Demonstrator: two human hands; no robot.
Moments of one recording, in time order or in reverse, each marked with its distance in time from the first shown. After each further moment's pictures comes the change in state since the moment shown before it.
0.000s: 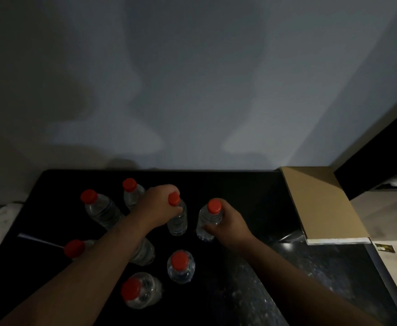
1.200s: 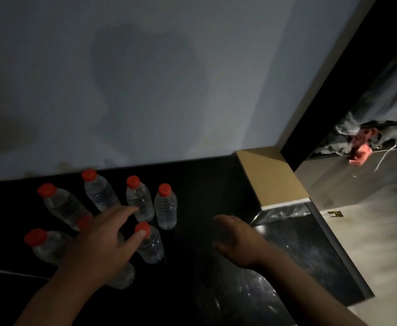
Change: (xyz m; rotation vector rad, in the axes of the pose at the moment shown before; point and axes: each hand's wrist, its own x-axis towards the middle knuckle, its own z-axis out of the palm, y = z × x) left_hand -0.158 0.028 -0.005 0.026 0.180 0.206; right_hand -0.150 0.022 -0.073 -0.546 -0.066 -0.009
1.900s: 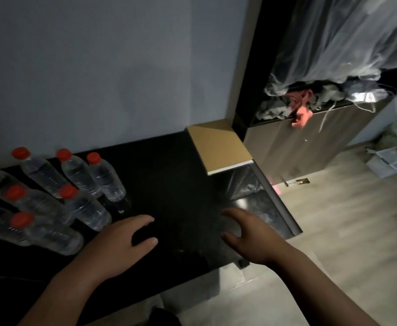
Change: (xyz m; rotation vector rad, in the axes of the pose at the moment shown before) left_hand -0.089 0.131 0.113 0.077 -0.444 0.055; right_hand -0.190 0.126 -0.029 0.032 0.120 0.106
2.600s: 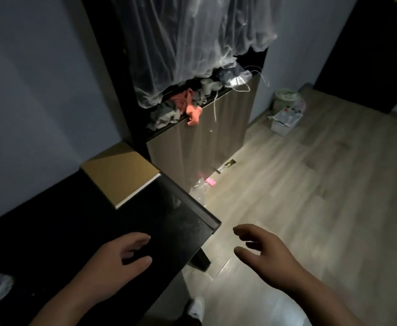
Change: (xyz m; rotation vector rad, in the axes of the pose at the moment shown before) left_hand 0.091 0.182 0.075 -0.281 -0.409 0.173; right_hand -0.158 0.147 -0.055 0.578 0.460 0.438
